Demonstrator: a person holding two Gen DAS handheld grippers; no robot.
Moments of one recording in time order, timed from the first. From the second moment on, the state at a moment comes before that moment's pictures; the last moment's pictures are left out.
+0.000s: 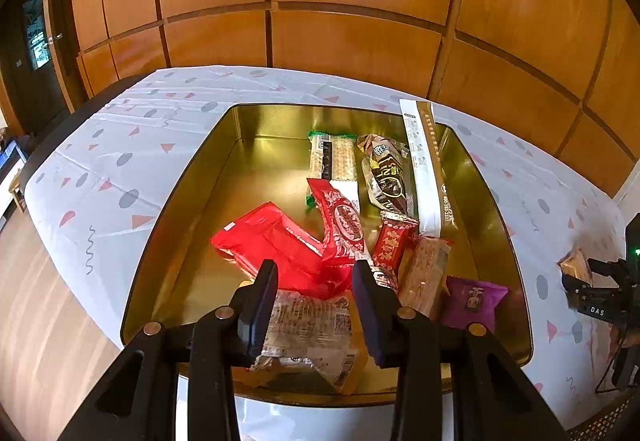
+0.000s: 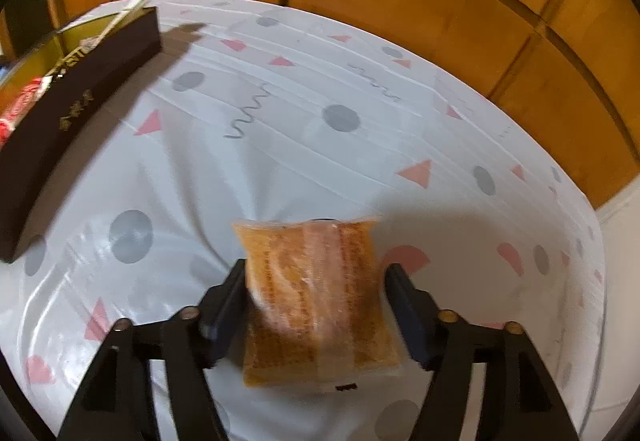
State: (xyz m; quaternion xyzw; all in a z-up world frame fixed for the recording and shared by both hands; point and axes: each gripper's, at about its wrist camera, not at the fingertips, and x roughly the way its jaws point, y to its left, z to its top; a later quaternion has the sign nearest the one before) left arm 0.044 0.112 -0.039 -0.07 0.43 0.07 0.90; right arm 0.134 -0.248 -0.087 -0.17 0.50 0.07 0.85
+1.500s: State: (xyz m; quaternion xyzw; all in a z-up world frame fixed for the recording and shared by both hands) left arm 0.015 0.152 -0.038 -0.09 0.41 0.10 0.90; right arm 0.143 0.001 -0.017 -0.17 0.42 0.26 0.86
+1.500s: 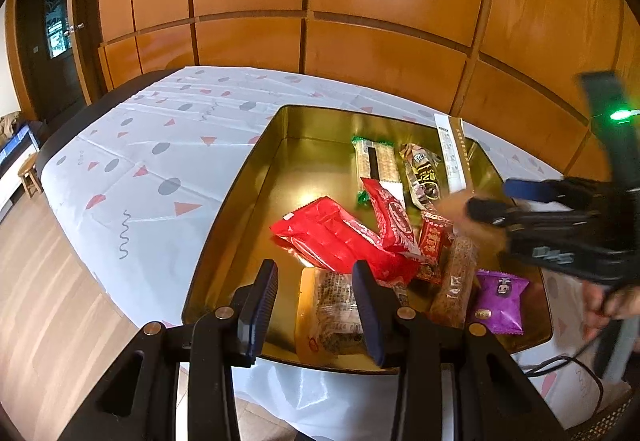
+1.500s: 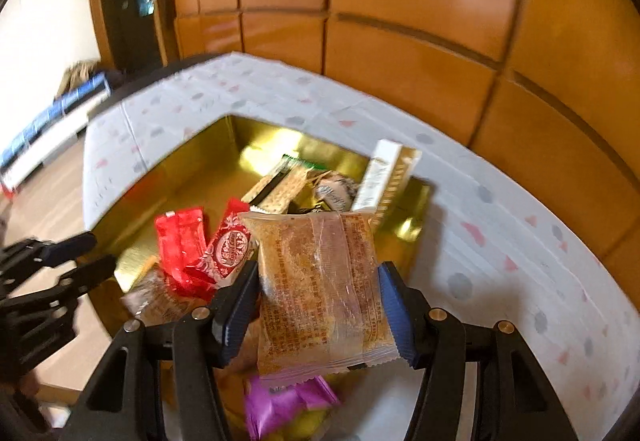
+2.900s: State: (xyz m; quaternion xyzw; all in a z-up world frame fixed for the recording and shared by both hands) left arm 0.007 0.139 -0.037 -0.08 0.39 0.10 0.91; right arm 0.079 -0.019 -0.033 -0.15 0.44 0.28 0.84
